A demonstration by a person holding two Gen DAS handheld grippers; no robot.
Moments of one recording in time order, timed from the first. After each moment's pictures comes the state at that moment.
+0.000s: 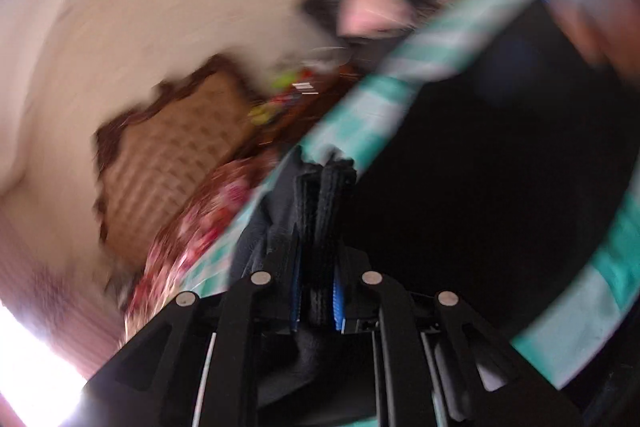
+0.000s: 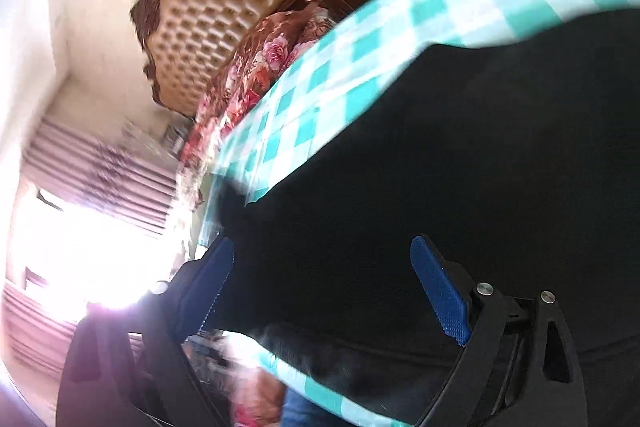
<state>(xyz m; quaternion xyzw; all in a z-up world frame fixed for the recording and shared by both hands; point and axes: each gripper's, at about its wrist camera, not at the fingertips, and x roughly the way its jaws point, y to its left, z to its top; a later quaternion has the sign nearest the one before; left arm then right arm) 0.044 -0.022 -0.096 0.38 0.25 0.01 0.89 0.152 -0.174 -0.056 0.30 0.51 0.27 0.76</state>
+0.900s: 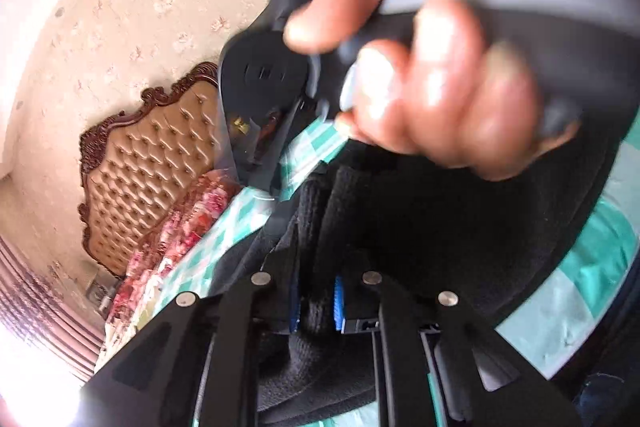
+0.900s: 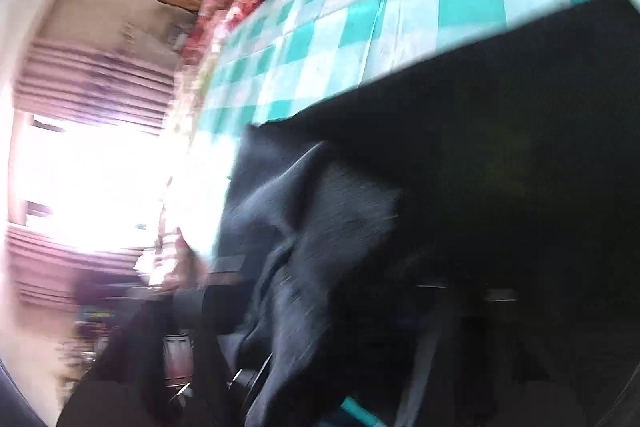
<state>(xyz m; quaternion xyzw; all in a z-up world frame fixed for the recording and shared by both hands) 0.034 -0.027 -0.091 0.35 0.22 0.01 0.91 0.207 -0.031 -0.077 0.17 0.62 0.35 0.68</state>
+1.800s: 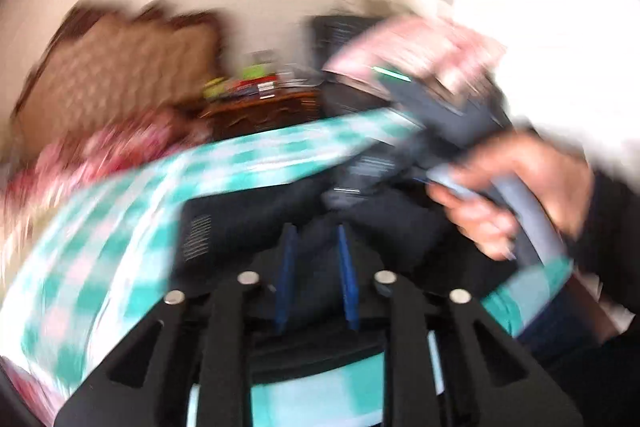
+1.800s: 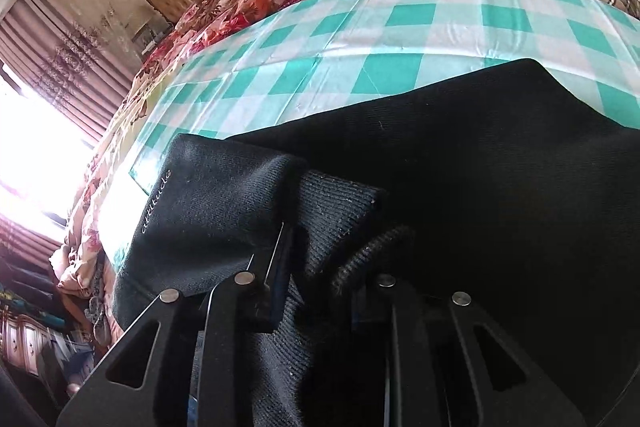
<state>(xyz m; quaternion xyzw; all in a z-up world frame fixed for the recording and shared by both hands) 0.014 0.071 -0.034 0.02 0.25 -0.07 0.97 0.194 -0.078 -0.087 0.06 0.53 0.30 0.79</state>
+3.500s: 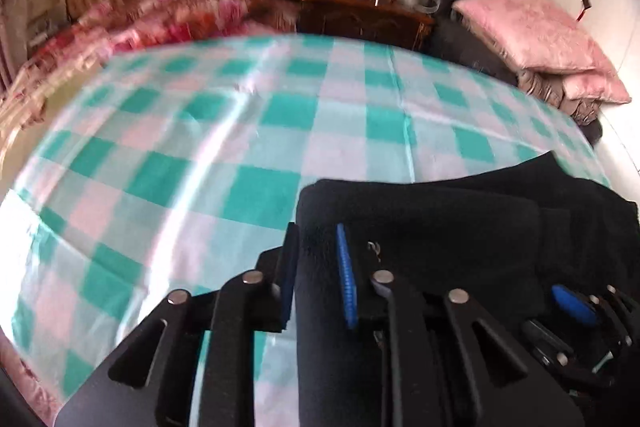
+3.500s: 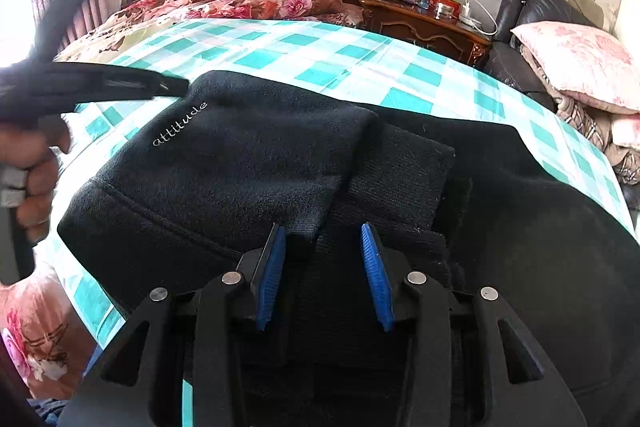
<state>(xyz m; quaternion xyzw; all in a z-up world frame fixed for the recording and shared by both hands) 0.157 0.188 -0.072 -0.08 0.42 0.04 0.90 0.088 -0.016 -0.081 -0.15 0.41 0.21 0.87</state>
